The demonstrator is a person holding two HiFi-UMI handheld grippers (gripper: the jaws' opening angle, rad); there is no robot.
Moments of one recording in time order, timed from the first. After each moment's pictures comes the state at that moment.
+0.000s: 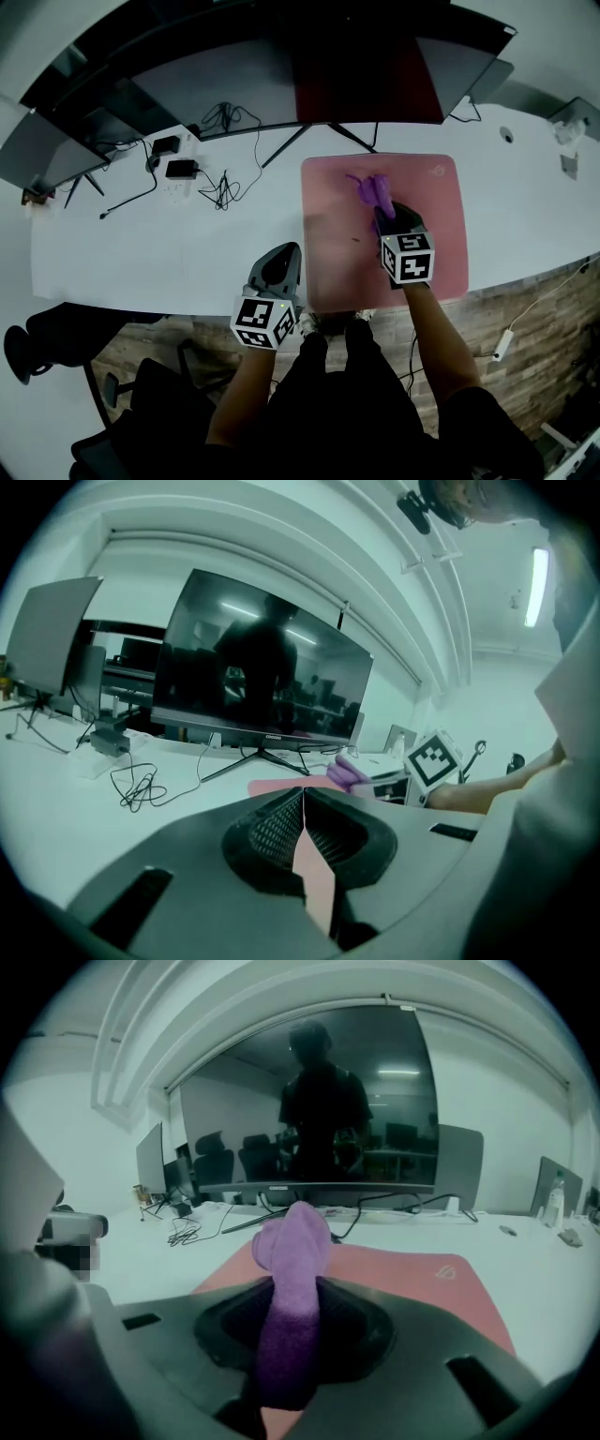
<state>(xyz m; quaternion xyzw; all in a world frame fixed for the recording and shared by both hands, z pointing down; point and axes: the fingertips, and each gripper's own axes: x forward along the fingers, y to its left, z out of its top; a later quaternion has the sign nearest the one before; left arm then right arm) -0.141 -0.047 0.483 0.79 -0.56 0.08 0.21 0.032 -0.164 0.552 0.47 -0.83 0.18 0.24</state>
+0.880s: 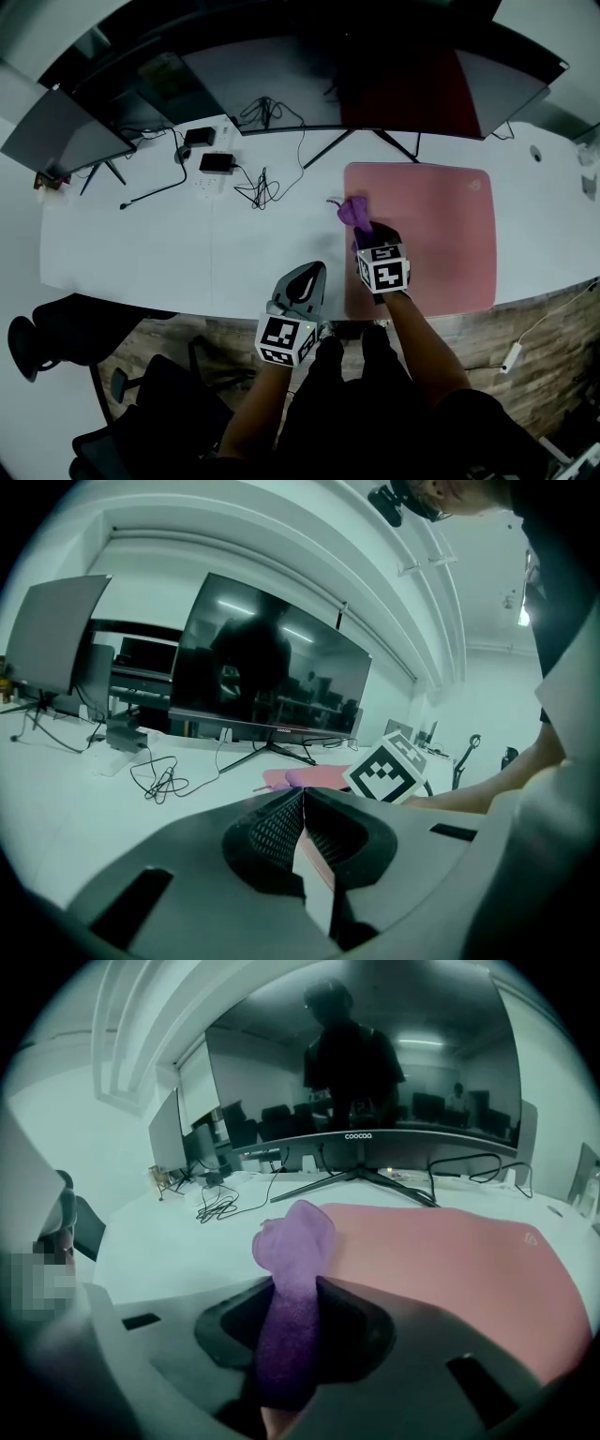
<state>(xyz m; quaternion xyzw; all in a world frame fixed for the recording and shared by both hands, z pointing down) -0.179 -0.017 0.496 0.80 -0.55 0.09 0.21 -0.108 -0.126 0.611 0.40 -0.84 0.23 0.30</state>
